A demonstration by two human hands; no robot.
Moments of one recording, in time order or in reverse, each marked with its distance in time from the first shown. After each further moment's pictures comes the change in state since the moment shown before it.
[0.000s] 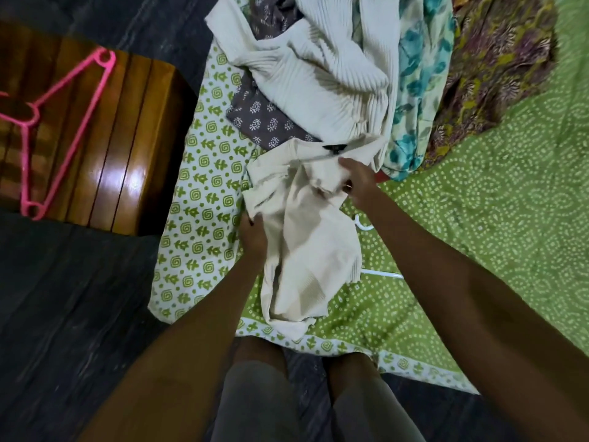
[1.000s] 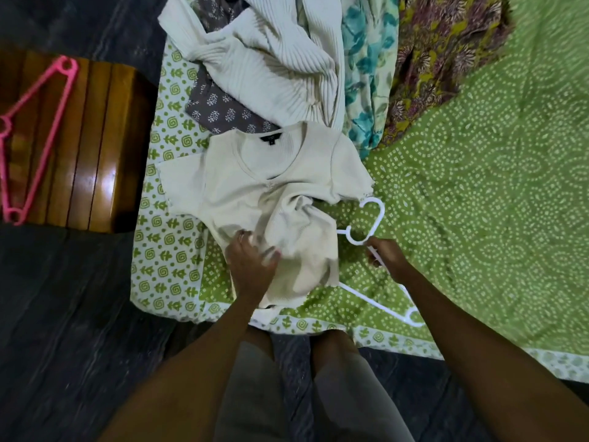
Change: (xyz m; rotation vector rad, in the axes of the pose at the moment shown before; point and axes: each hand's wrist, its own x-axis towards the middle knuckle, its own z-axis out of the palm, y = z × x) left_hand -0.100 -0.066 0.009 0.650 0.054 0.652; right_hand -0.049 0.089 -0.205 -0.555 0.035 0.121
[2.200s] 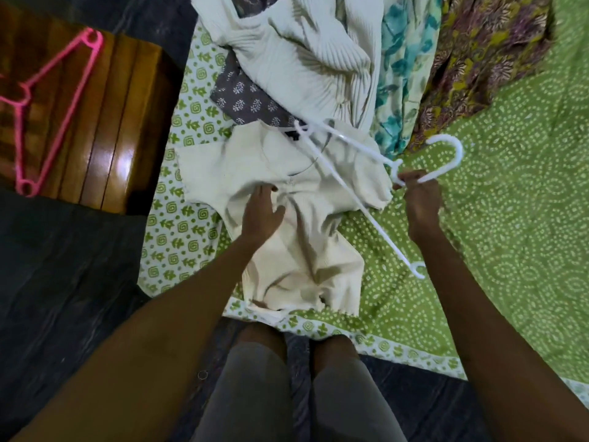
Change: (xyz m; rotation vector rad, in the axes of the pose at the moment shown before) left_hand 0.098 0.015 -0.017 -0.142 -0.300 0.056; right_hand -0.026 -0.118 0.009 0.299 0.294 -0.568
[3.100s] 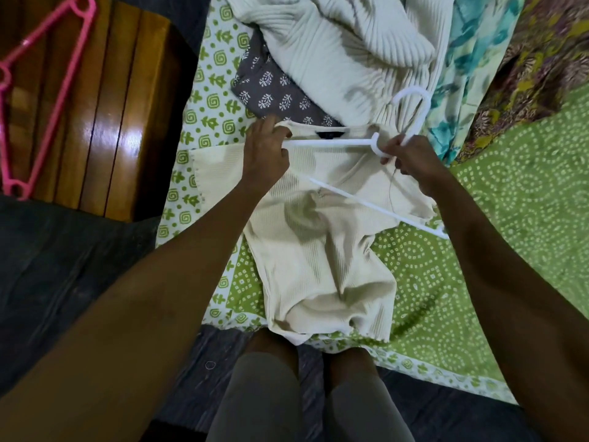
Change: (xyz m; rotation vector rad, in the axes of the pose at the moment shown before) left_hand 0.135 -0.017 -0.049 0.361 0.254 0.307; right_hand 0.077 -0.034 0.110 -0.418 -0.493 0.101
